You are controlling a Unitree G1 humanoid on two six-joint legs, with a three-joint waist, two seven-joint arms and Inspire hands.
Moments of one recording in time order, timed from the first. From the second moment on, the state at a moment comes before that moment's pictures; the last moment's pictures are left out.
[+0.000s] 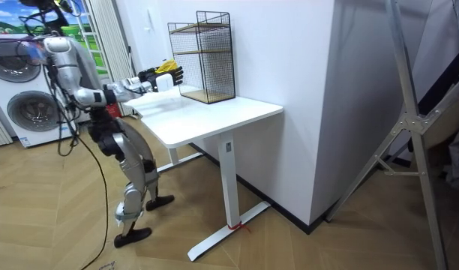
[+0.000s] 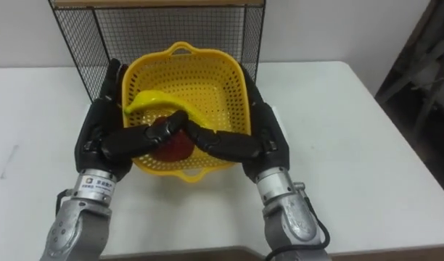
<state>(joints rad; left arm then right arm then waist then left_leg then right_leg) 0.11 0.15 -0.31 -0.06 -0.55 -0.29 0.10 0.07 -0.18 0.30 0.02 0.56 -0.23 0.06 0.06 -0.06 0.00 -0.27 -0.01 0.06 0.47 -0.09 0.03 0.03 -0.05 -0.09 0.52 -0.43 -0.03</state>
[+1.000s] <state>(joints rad) 0.05 0.13 -0.30 -0.06 -0.53 -0.23 0.10 0.01 -0.17 0.25 0.02 0.51 -0.19 0.03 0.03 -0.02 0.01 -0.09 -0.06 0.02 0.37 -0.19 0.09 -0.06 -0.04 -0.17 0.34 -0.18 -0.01</state>
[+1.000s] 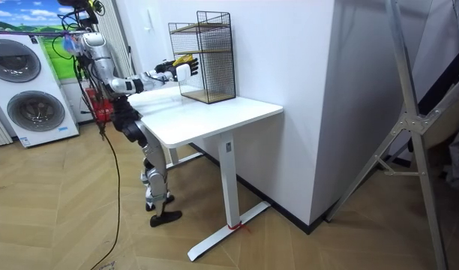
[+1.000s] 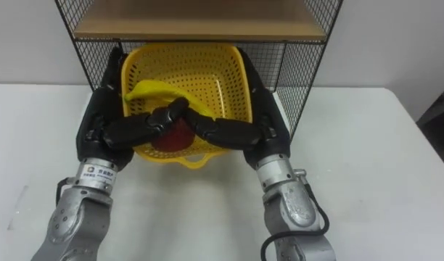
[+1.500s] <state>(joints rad) 0.00 0.13 -0.29 0.05 -0.55 -0.14 0.13 -0.05 -0.16 0.26 0.15 0.61 -0.11 -0.03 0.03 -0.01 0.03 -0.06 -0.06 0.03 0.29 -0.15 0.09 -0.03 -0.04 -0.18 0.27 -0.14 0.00</state>
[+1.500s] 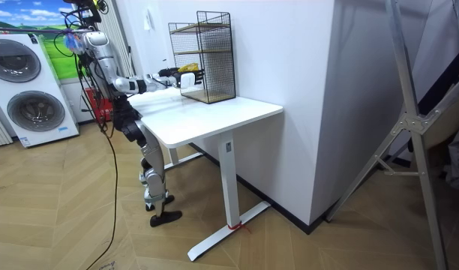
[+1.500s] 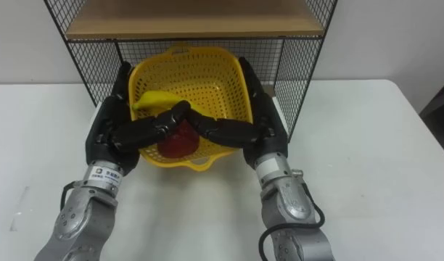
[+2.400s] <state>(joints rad) -0.44 0.07 -0.16 0.51 -0.66 0.15 0.26 -0.46 -0.17 0.25 0.58 0.71 0.09 -0.19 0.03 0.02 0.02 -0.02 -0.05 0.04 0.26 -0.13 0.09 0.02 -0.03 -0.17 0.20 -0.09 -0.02</state>
